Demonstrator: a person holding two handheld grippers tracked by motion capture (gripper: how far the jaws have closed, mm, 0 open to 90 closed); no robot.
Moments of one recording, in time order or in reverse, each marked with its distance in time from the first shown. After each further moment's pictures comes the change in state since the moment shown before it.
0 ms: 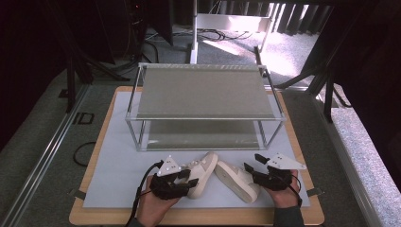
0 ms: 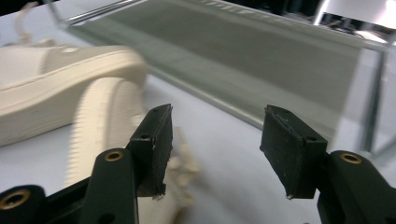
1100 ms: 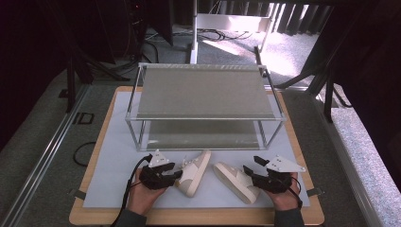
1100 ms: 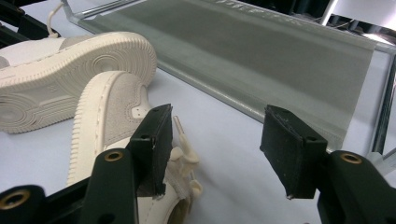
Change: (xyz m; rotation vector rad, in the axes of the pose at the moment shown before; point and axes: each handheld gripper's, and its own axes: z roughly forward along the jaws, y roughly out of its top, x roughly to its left) left arm 0.053 -0.021 0.010 0.067 0.117 0.014; right arm 0.004 -0.002 -0.003 0.005 0.013 -0.020
